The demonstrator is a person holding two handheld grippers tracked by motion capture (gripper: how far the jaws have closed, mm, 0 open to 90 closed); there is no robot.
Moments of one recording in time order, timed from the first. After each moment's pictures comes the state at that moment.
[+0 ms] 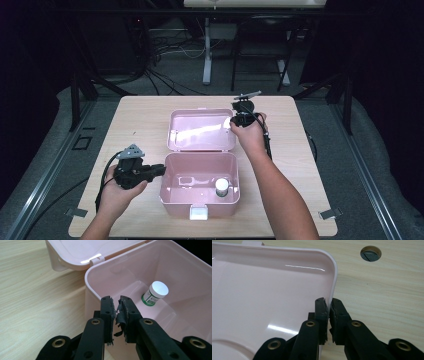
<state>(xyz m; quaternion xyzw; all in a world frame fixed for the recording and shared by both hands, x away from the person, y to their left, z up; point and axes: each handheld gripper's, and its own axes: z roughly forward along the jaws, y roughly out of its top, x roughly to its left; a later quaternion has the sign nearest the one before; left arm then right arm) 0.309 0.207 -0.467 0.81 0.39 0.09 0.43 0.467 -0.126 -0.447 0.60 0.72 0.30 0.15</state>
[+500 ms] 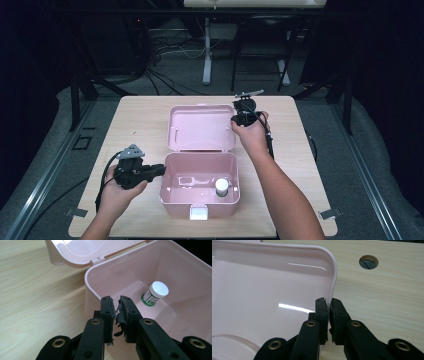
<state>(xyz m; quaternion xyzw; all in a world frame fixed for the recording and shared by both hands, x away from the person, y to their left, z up) 0.309 0.206 -0.468 0.81 0.39 0.08 0.43 0.457 -0.128 -0.433 0.59 0.72 0.32 0.16</state>
